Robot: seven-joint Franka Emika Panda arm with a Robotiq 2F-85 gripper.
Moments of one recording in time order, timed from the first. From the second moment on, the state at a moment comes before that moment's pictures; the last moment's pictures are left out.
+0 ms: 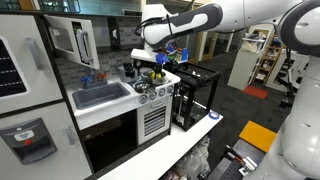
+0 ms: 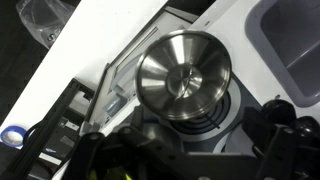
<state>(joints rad) 0.12 0.16 0.15 -1.74 -0.11 2.07 1.11</state>
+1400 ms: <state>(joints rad) 0.14 0.27 0.09 -1.67 -0.03 1.96 1.17</state>
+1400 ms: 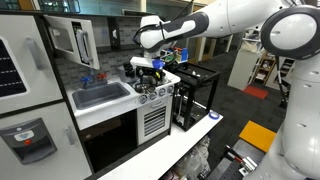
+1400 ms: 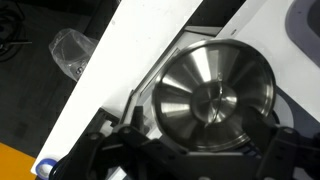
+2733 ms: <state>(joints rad) 0.17 0.38 0.09 -1.51 -0.03 1.91 1.16</state>
